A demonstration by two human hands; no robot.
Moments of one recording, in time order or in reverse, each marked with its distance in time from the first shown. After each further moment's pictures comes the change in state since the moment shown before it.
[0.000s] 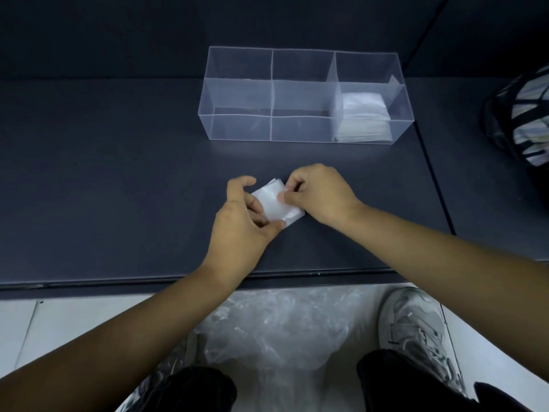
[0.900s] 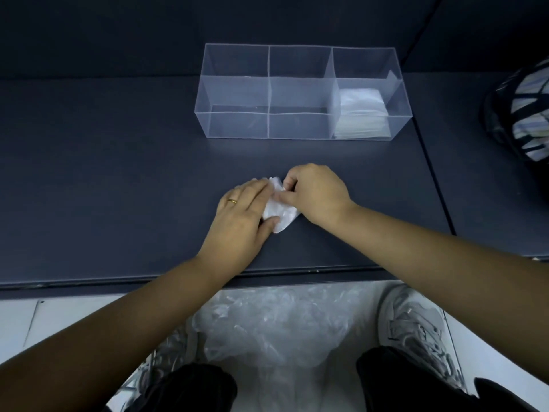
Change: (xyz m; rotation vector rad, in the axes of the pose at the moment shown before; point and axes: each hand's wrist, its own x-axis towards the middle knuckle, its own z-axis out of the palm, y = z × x) left_hand 0.010 -0.018 -0.004 0.672 -0.185 0.443; right_hand -0.002 -0.007 0.004 -0.147 0.023 -0.003
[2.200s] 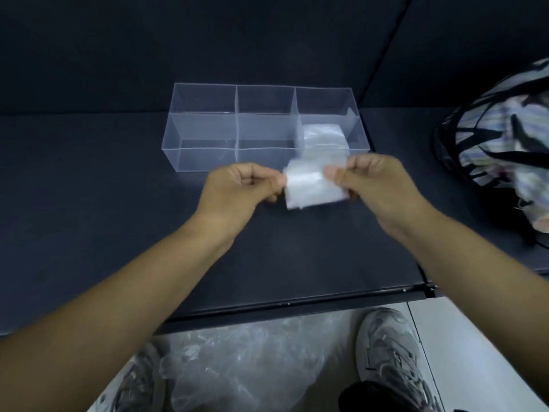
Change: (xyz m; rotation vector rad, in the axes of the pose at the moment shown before) left_hand 0.077 0.056 -0.052 -1.084 0.092 -0.395; right_hand -0.029 0.052 -0.097 0.840 0.264 0.176
